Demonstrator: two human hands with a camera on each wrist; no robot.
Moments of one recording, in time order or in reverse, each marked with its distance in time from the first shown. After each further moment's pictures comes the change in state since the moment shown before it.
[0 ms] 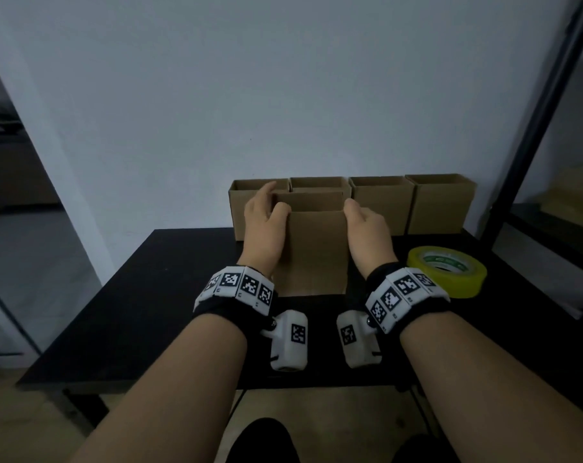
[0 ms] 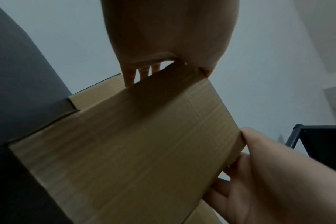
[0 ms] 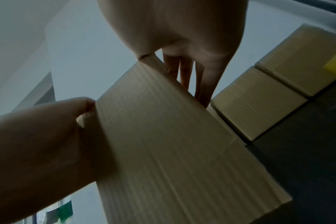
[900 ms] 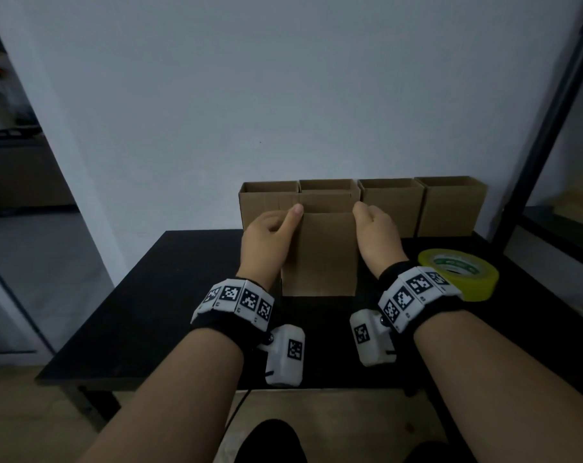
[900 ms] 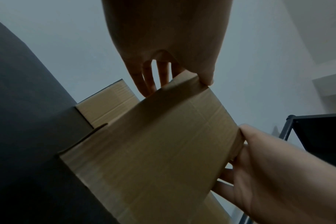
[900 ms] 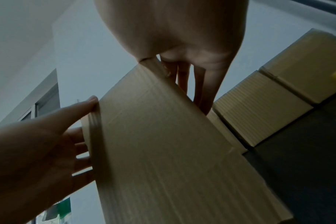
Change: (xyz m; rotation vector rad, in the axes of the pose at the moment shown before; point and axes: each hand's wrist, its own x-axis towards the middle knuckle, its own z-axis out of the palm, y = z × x) left_hand -0.011 -0.013 -0.017 0.203 0.000 0.109; right_hand 0.002 -0.004 -0.002 -0.097 -0.045 -0.043
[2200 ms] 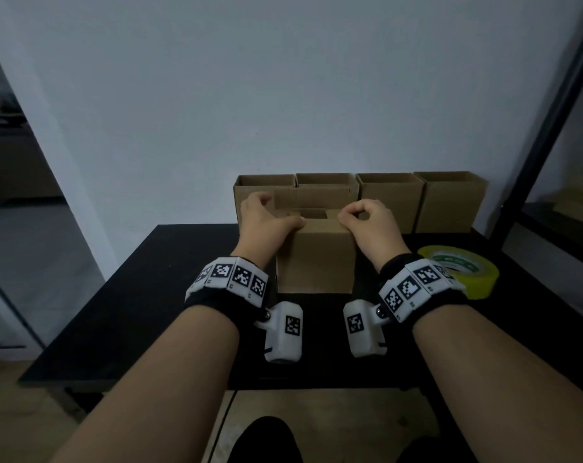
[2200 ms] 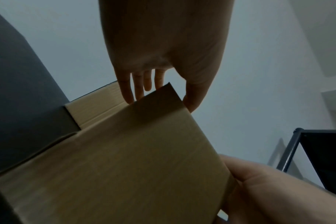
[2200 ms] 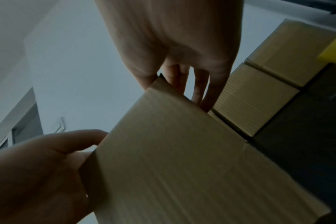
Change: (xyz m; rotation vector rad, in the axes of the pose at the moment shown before) left_hand 0.025 0.007 0.001 0.045 -0.013 -0.205; right_hand 0.017 0.016 0.003 -0.024 -0.027 -0.061
